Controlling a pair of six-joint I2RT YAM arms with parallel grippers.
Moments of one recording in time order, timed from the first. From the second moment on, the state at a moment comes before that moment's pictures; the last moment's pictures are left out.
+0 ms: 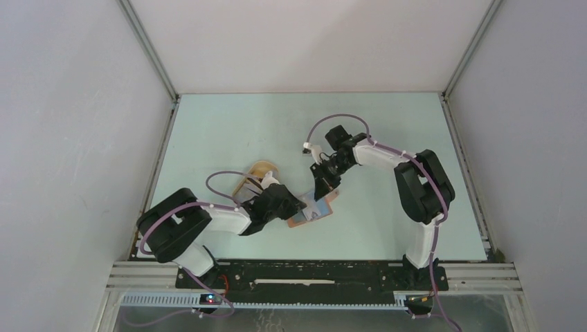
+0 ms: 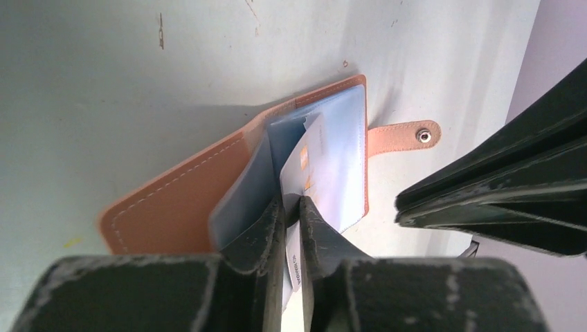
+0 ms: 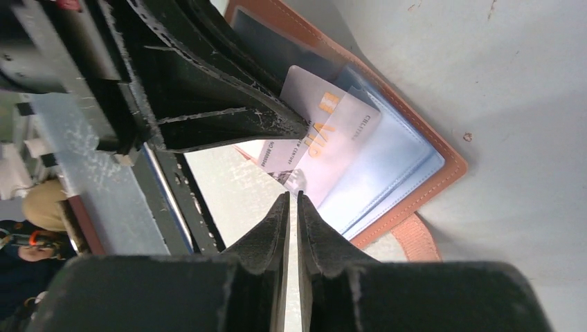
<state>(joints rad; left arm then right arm) -0.86 1.54 0.45 0.43 -0.14 -1.23 0.54 1.92 1.32 -0.71 -0.75 -0.23</state>
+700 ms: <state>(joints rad) -0.87 1.51 0.44 0.42 -0.12 -1.20 0.49 1.92 1.30 -0.66 -0.94 -0.13</state>
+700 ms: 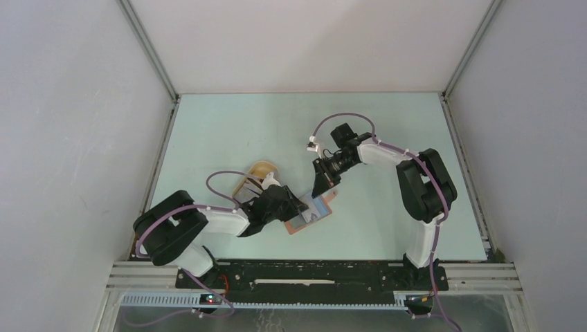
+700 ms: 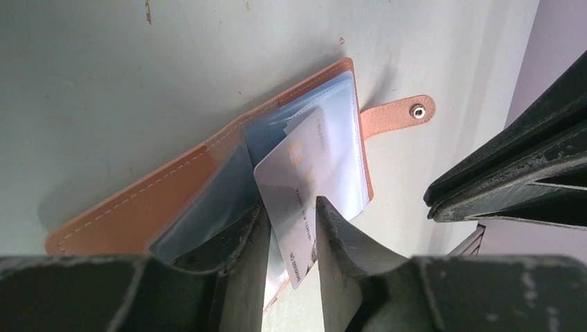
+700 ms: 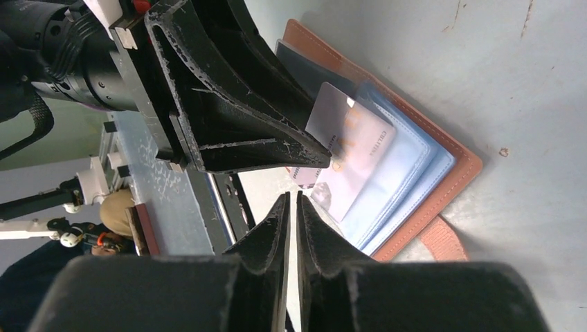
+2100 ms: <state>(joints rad) -0.83 1.53 0.38 0.56 -0.02 -1.18 1.05 1.32 0.64 -0.13 -0.46 -1.13</state>
